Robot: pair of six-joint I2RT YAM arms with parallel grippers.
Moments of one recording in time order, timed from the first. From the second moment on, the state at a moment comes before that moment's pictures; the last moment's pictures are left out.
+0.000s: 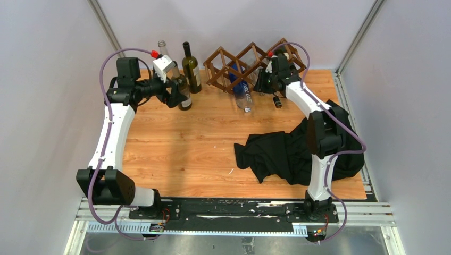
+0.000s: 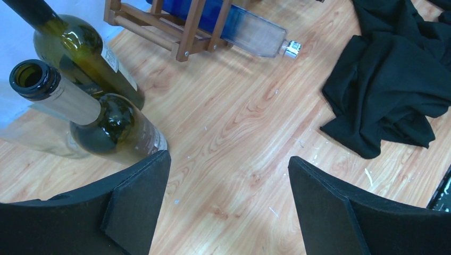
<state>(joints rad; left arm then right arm) 0.02 1.38 1.45 -0.66 0.81 0.43 0.27 2.03 1.72 -0.38 -0.18 0.29</state>
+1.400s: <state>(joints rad) -0.02 1.35 1.43 -0.69 0.80 0.48 0.41 1.37 0.96 -0.22 0.06 0.56</state>
